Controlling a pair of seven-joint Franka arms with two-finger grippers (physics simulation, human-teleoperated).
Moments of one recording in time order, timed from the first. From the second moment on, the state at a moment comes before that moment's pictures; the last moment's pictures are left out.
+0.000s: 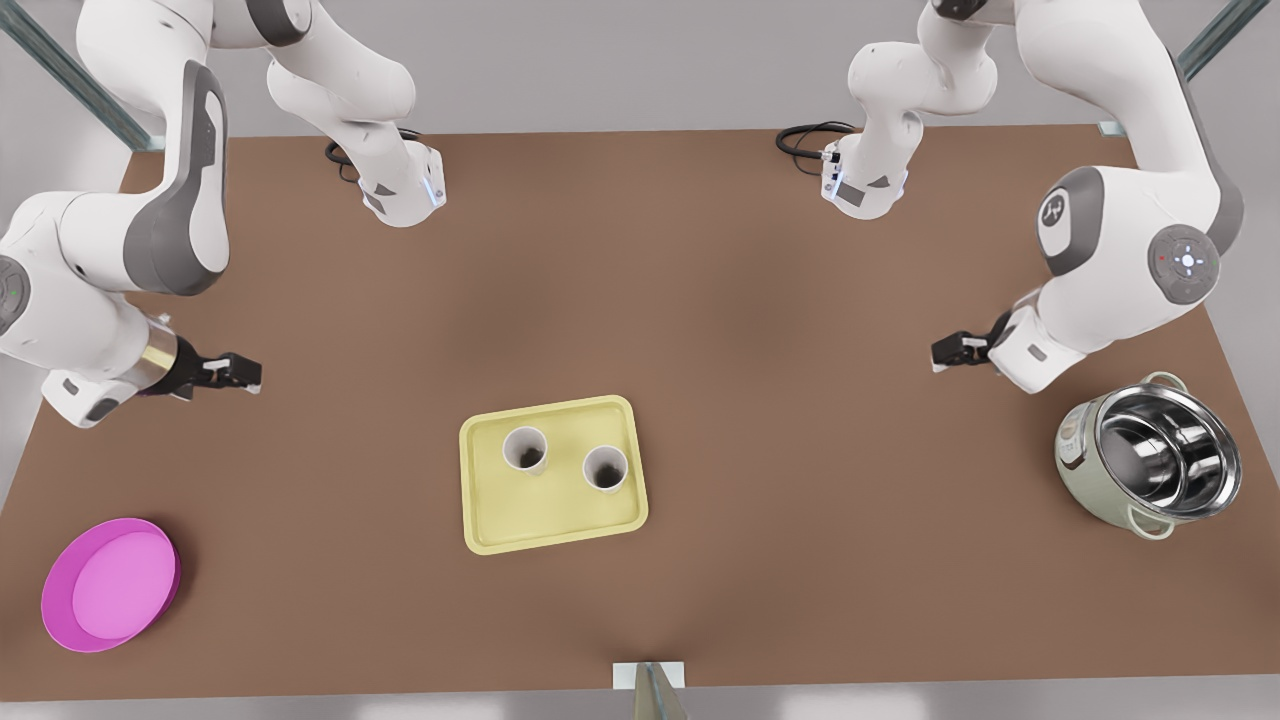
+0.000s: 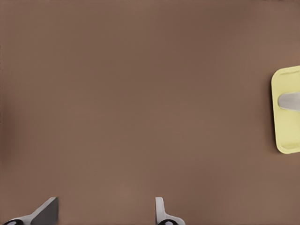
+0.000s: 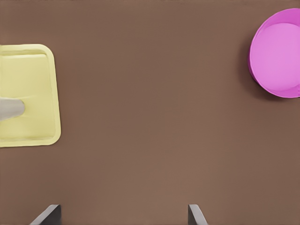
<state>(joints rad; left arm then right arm) -0.19 0.18 0.11 -1.54 -0.12 1.63 -0.04 -0.10 0.23 0.06 -1.45 -0.04 1.59 -0.13</state>
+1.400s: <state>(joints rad) -0.75 1.03 0.10 -0.92 -0.02 2.21 -0.73 0.35 0.64 0.07 -1.65 -0.02 2.25 0.41</state>
